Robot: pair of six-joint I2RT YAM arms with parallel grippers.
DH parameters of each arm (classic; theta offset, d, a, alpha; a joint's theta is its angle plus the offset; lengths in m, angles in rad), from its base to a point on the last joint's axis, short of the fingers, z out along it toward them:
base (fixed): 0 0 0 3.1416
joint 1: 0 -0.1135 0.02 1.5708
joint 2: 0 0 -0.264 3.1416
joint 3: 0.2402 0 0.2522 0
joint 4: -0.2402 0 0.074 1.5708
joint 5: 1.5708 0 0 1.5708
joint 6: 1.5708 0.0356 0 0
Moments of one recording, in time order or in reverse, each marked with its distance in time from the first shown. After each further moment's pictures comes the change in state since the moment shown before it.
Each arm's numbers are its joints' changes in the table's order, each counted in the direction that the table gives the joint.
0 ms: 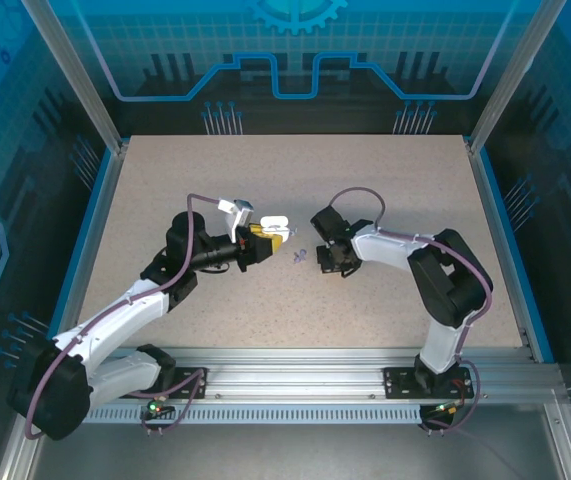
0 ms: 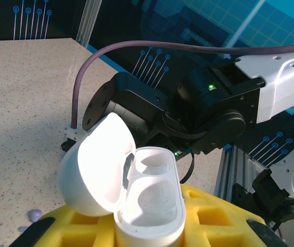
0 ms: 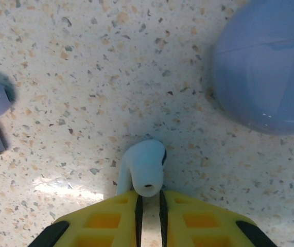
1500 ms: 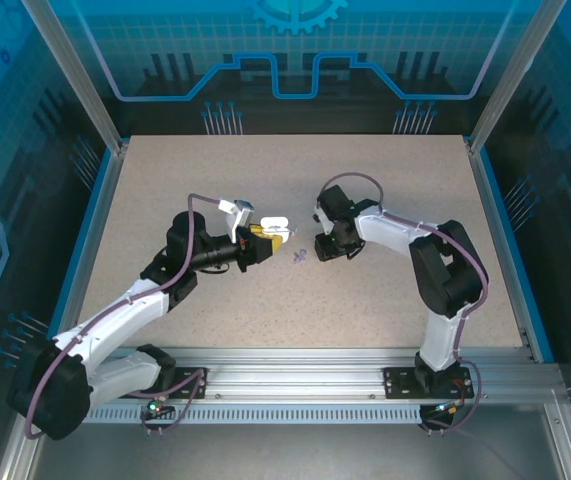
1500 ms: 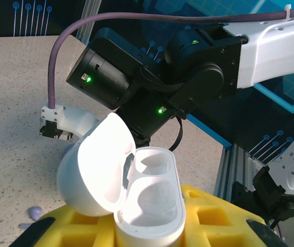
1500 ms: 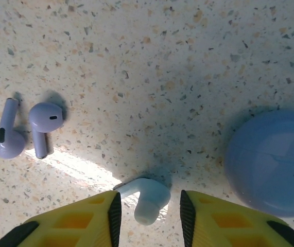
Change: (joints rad) left arm 0.000 0.002 0.003 -0.014 0.000 0.003; right arm 0.092 0.063 0.167 -0.121 -0.147 -0.346
